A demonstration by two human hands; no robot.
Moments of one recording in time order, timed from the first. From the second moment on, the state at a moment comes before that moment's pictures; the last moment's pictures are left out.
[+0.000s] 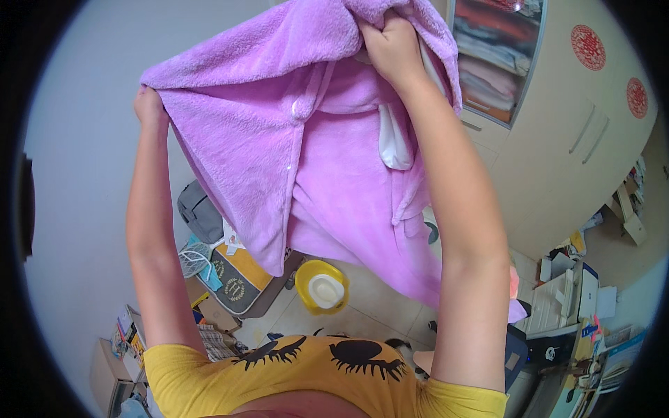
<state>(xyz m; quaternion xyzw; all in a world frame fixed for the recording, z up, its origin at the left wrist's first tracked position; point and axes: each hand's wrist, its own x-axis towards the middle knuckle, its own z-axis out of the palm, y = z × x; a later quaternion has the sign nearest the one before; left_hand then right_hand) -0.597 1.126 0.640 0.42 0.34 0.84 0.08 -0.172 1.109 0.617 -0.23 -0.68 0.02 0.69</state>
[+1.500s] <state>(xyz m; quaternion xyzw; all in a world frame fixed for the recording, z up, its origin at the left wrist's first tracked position) -0.437 1.571 0.594 0.58 0.34 0.67 0.30 -0.125 1.594 0.474 -0.18 -0.53 0.57 0.59</state>
